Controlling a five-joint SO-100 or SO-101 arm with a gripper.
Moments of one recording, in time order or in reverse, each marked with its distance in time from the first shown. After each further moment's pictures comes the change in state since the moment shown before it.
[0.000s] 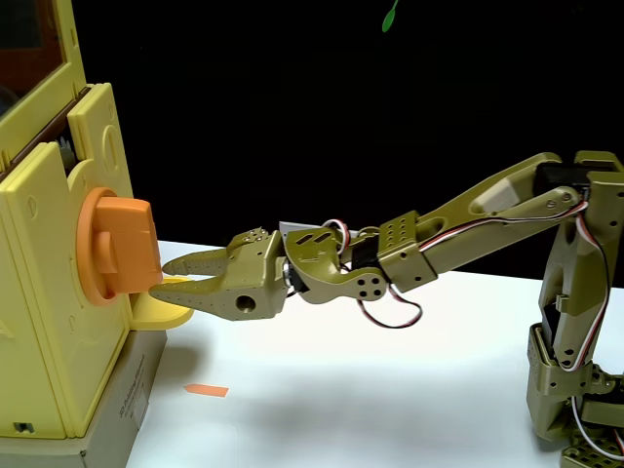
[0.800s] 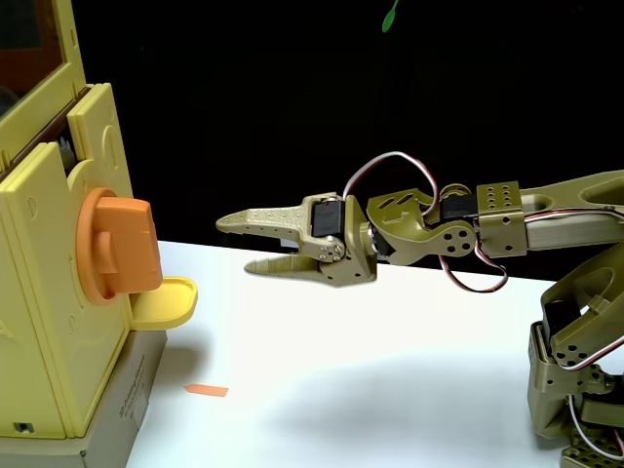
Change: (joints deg) arm 4.7 35.5 16.9 27.0 -118.2
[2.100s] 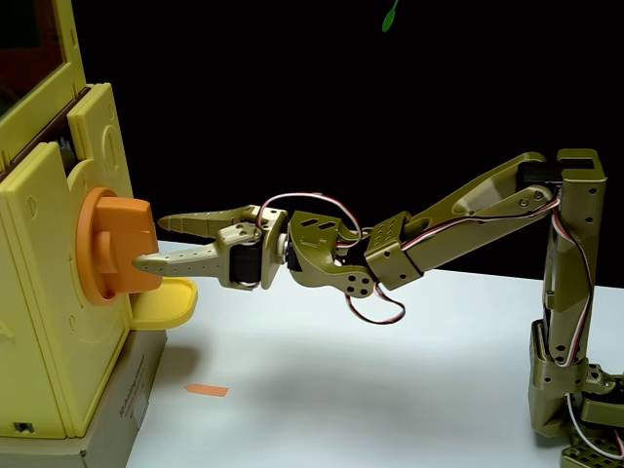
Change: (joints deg) arm 3.4 -43.8 -19.6 -46.9 -58.7
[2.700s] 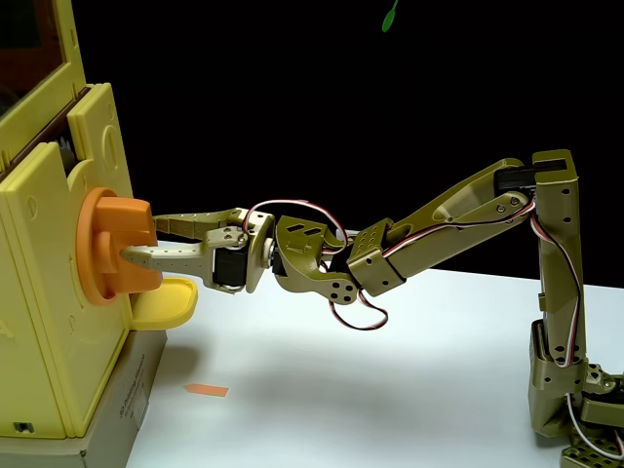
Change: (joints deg) arm -0.1 -6.5 -5.5 -3.3 -0.6
